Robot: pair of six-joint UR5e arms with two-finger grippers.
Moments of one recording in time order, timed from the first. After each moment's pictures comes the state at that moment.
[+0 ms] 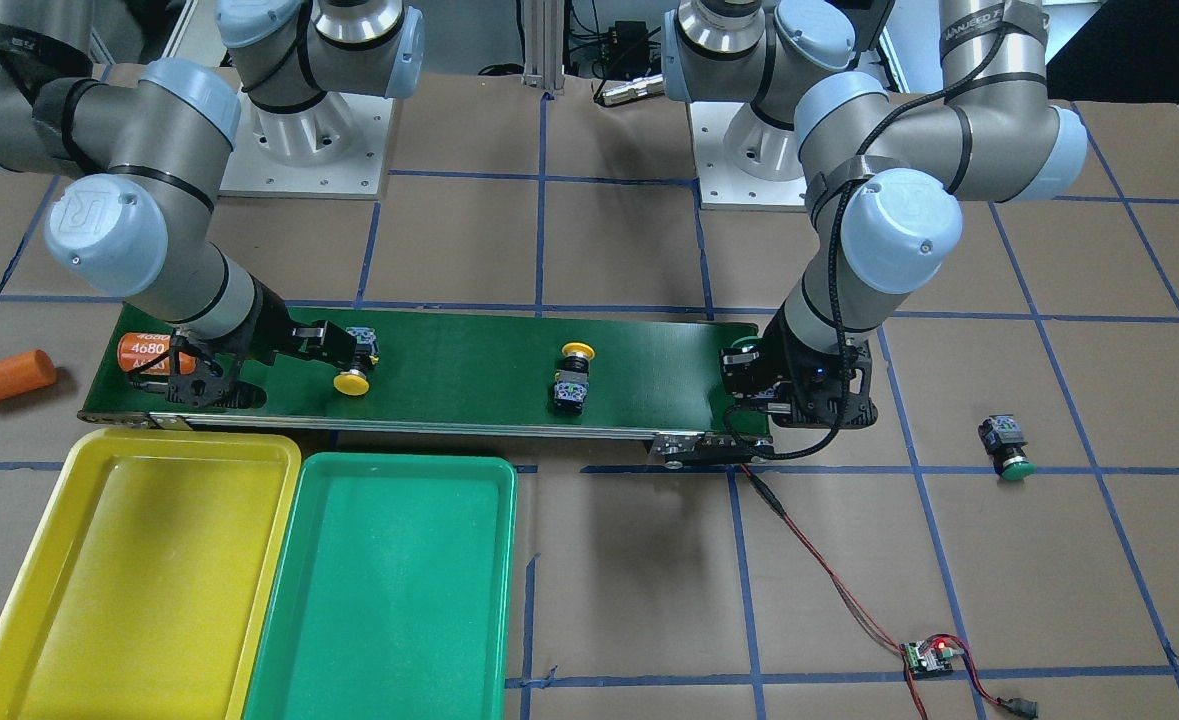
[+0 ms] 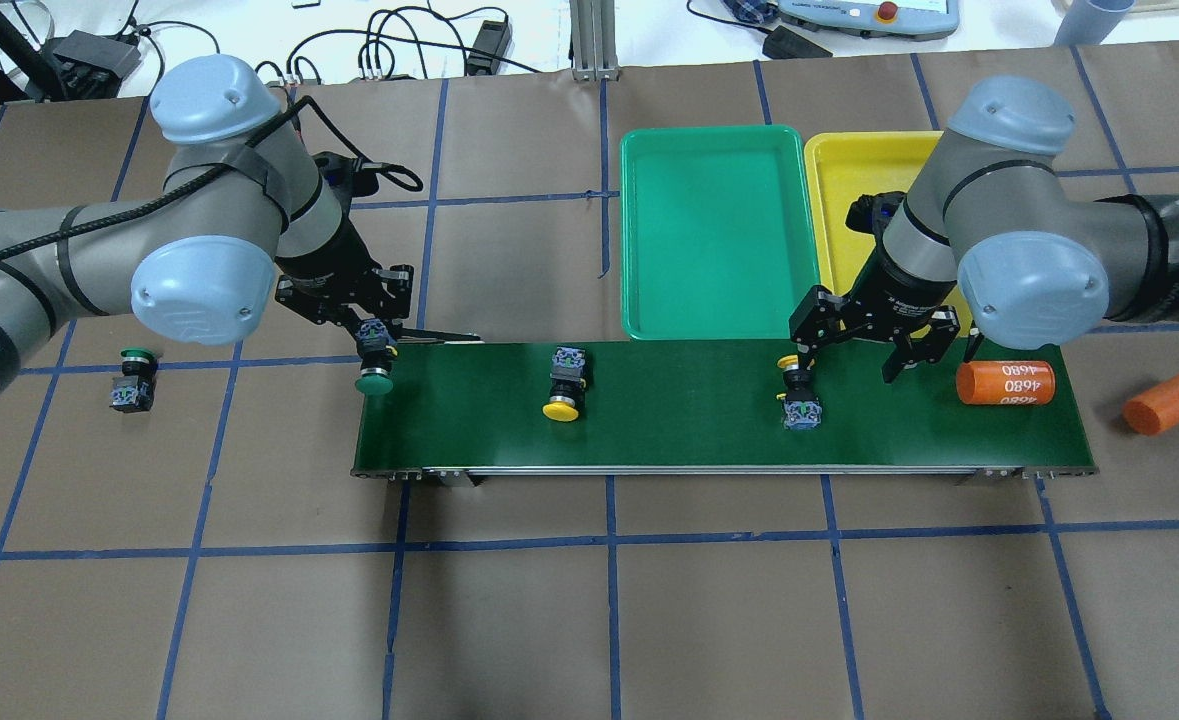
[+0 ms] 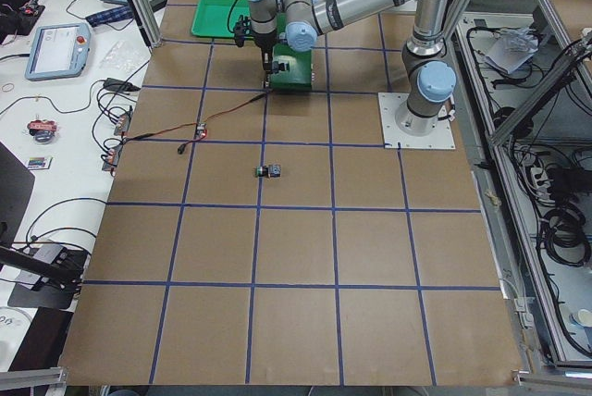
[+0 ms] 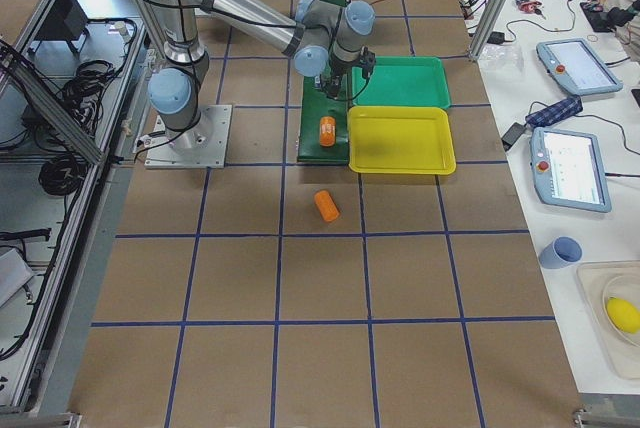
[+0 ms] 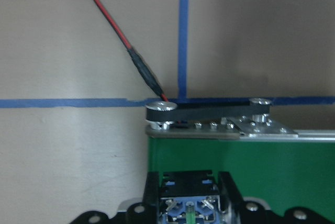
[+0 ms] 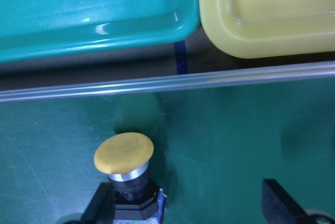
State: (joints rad) left arm -1.55 -1.78 -1.85 -1.16 1.53 0.02; right arm 1.46 -1.39 1.94 -1.89 -1.43 0.00
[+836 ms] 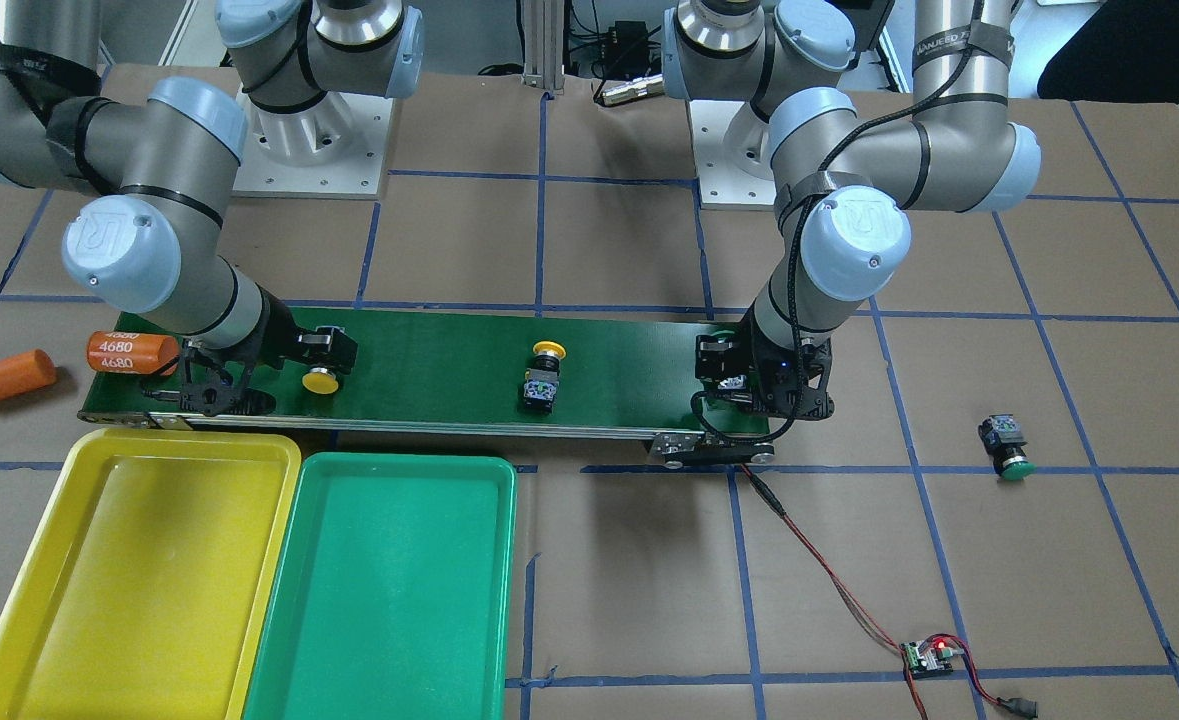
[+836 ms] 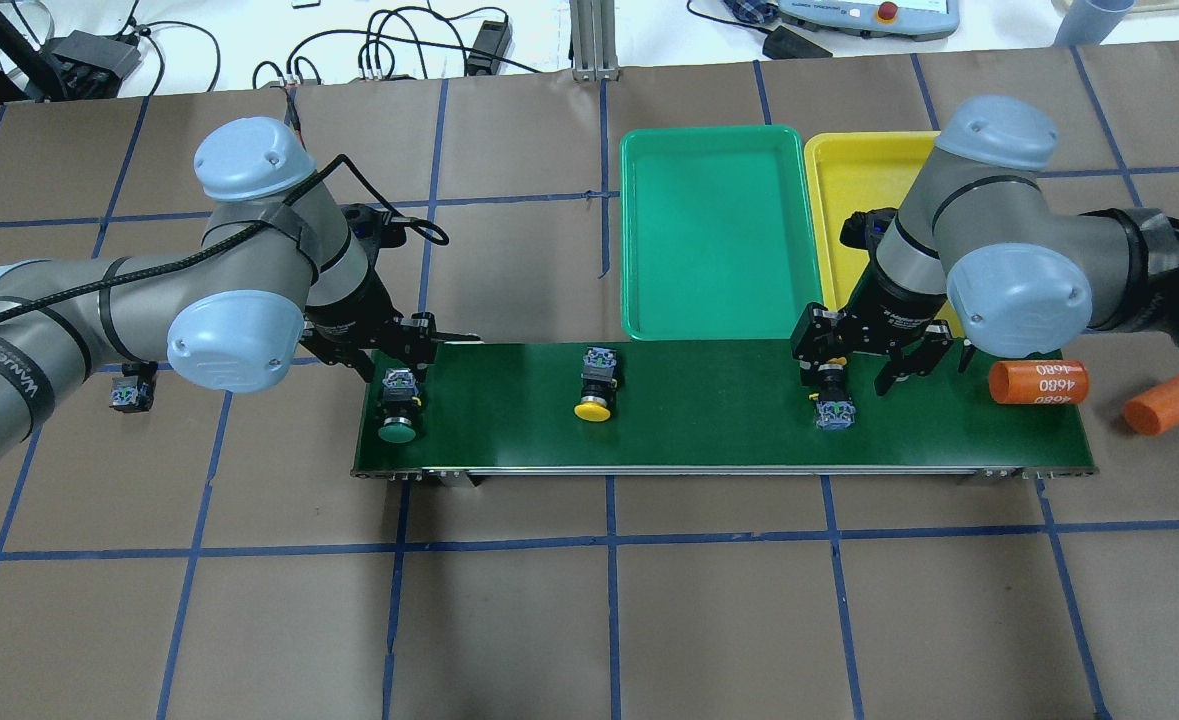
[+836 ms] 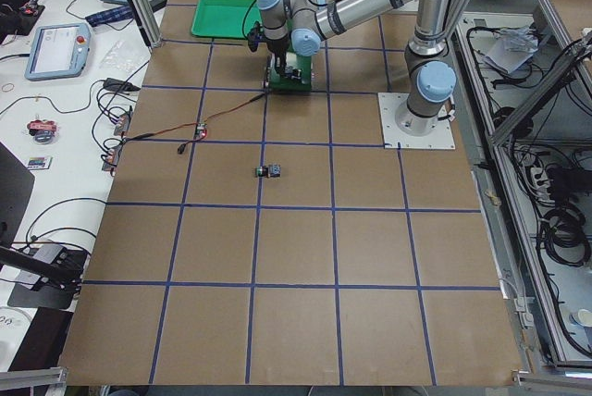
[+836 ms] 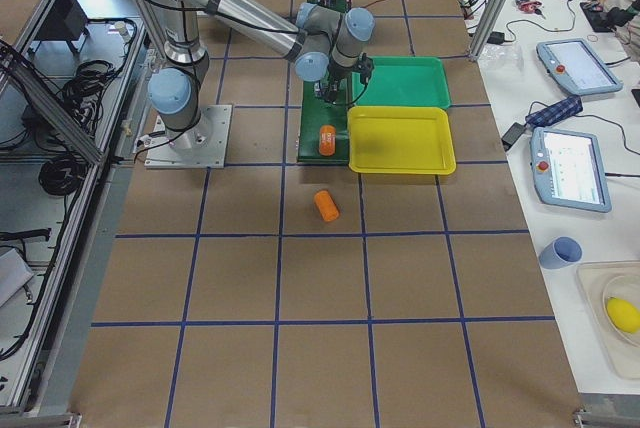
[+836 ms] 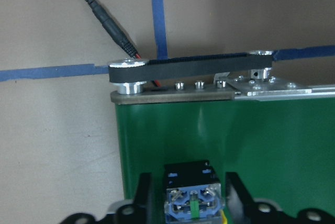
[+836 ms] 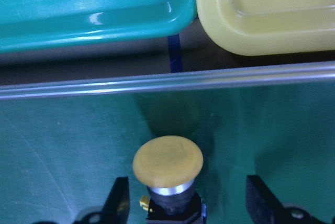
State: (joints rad) left arm -1.57 -1.78 -1.93 -1.11 1.53 0.07; right arm 1.46 -1.37 1.95 -1.91 -1.44 -0.01
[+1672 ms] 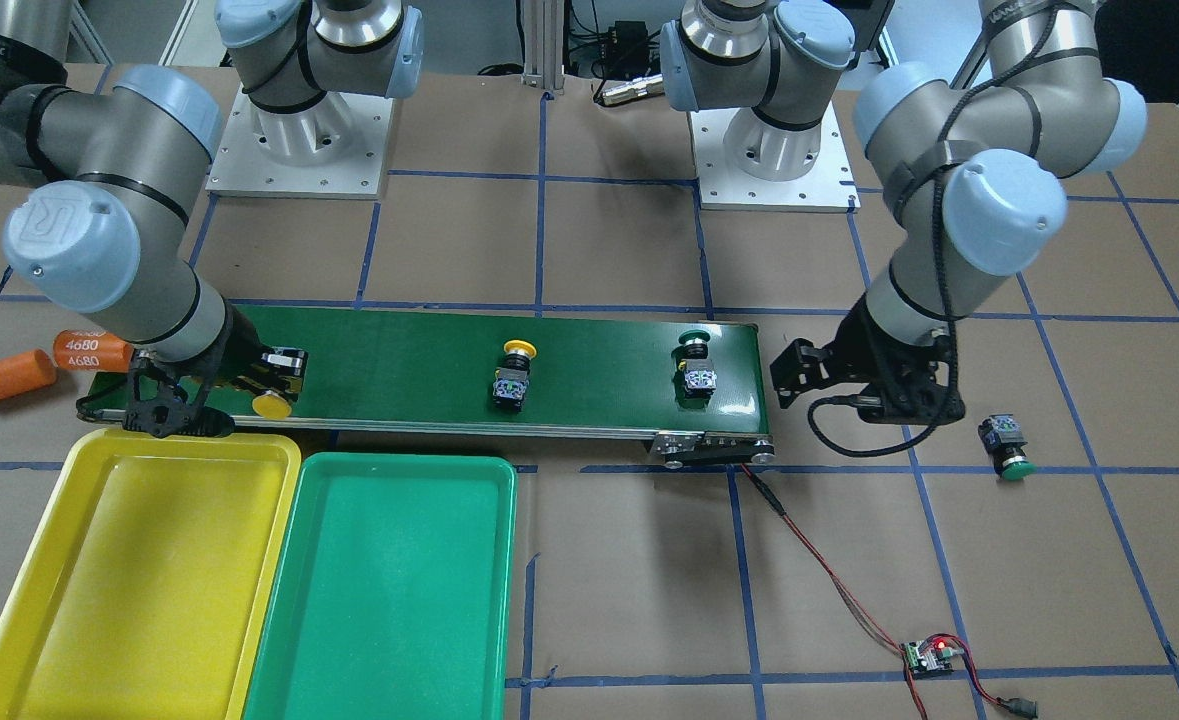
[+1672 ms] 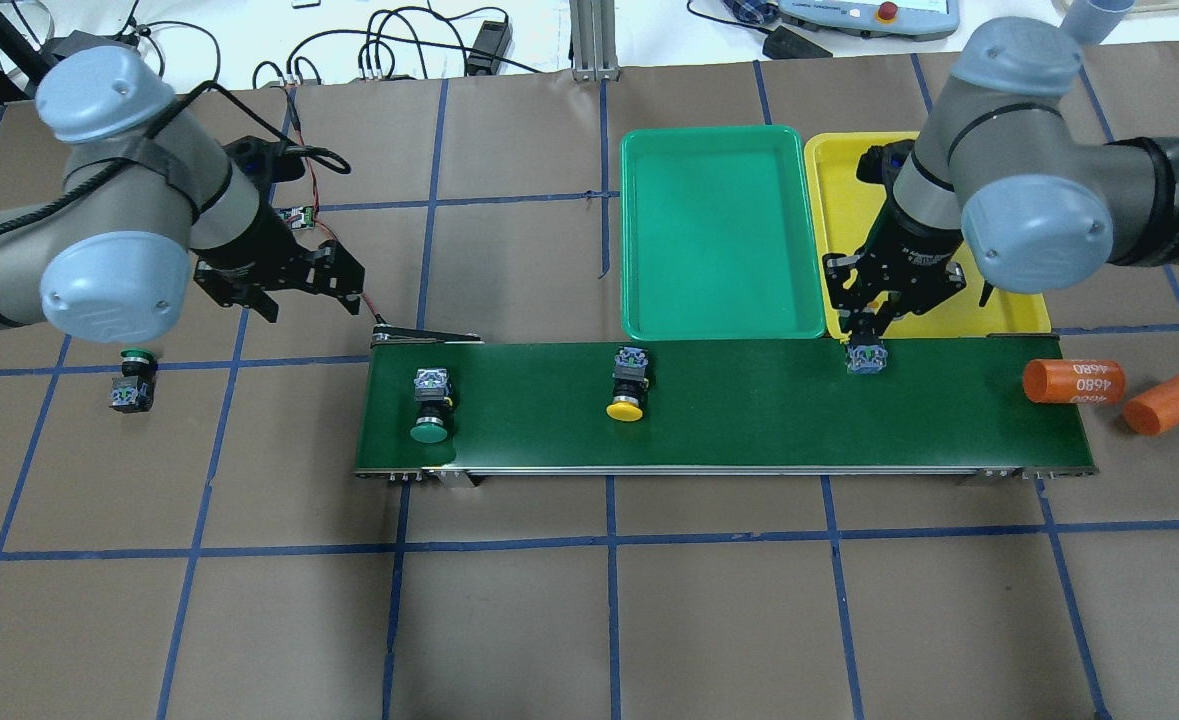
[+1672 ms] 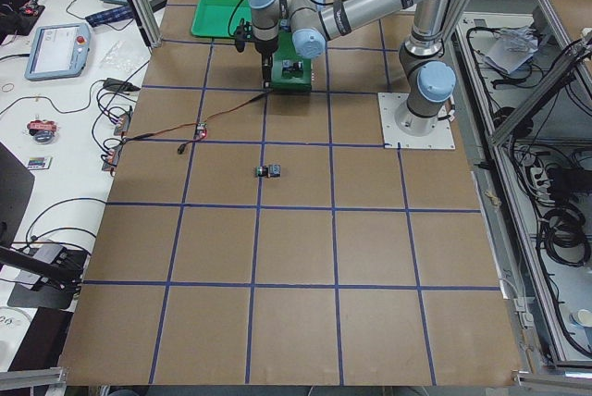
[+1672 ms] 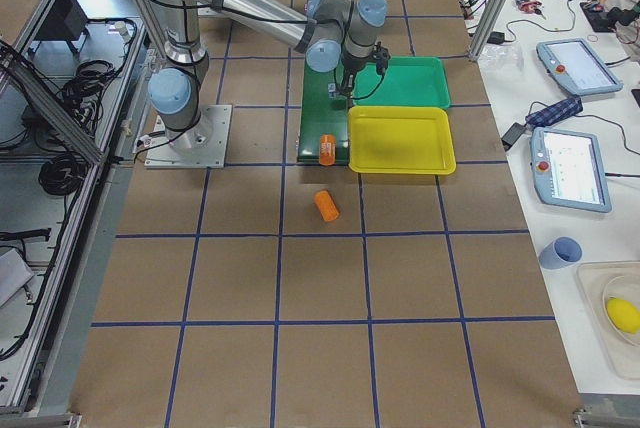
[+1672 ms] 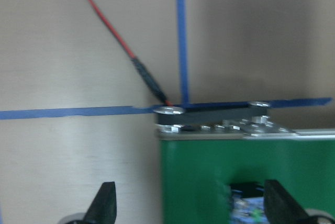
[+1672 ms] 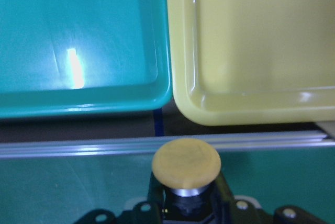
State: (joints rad) left arm -1.35 -1.74 -1.86 -1.13 1.50 0.19; right arm 1.46 -1.32 1.76 -1.88 -1.51 -0.03
